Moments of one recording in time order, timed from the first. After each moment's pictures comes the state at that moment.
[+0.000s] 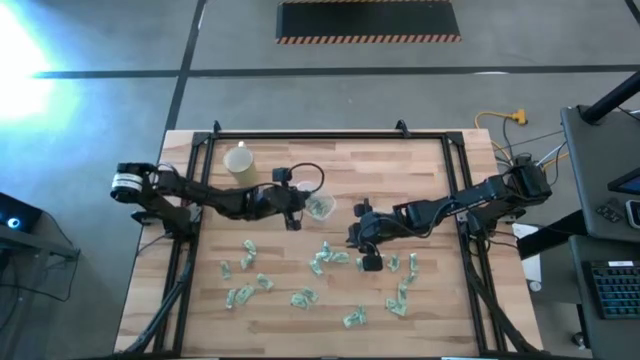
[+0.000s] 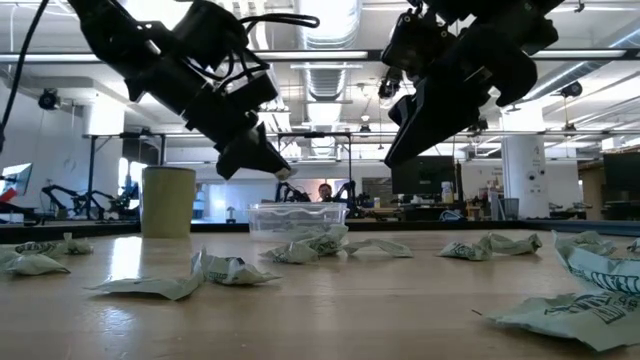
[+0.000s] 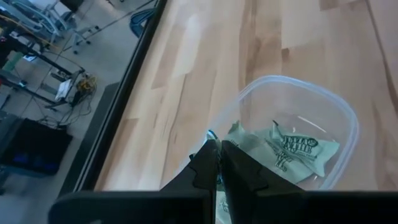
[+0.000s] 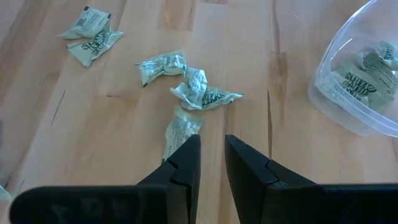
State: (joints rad) left arm 0.06 1.50 0.66 0.31 -0.45 0.35; right arm 0.16 1.56 0.86 -0.12 0.03 0.07
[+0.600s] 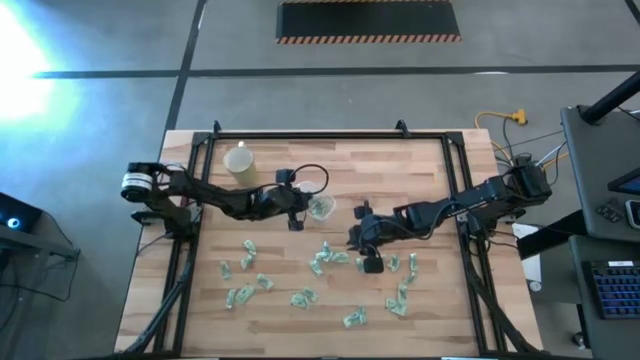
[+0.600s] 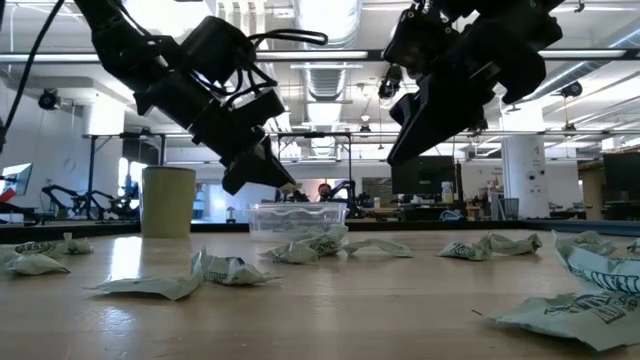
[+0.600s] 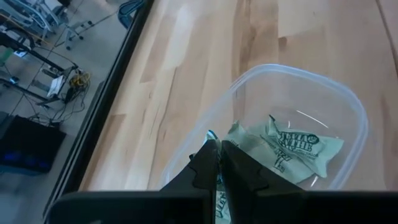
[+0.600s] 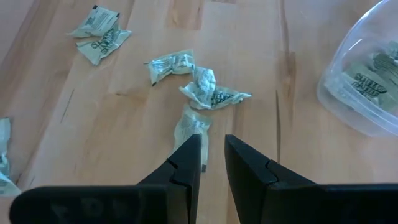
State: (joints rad) left arm 0.07 1.58 0.67 0.36 -0.43 0.35; right arm 0.18 1.56 0.86 -0.12 0.03 0.08
